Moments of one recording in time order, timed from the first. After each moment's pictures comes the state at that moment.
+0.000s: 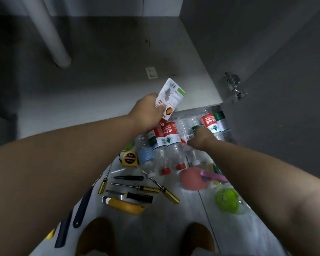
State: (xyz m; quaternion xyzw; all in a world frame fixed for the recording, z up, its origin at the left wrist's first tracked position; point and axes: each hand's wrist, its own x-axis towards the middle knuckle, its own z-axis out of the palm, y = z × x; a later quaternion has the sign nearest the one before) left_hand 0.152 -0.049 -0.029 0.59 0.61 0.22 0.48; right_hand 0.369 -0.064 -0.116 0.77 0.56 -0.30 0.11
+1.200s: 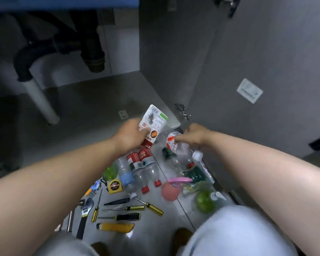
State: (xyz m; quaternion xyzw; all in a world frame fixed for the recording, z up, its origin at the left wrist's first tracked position) left_hand 0.196 -0.102 0.090 0.65 0.58 0.20 0.45; right_hand 0.430 -0.116 0.083 0.77 0.55 -0.31 -0.01
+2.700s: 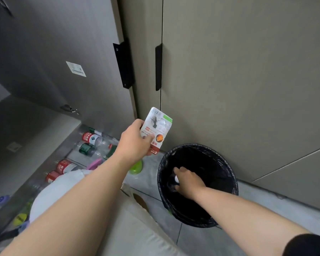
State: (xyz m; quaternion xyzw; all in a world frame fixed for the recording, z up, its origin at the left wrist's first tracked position) left_hand 0.436 -0.357 0.135 0.77 0.37 0.10 0.51; right_hand 0.535 -0.539 -0.038 0.88 0.39 -0.27 -0.03
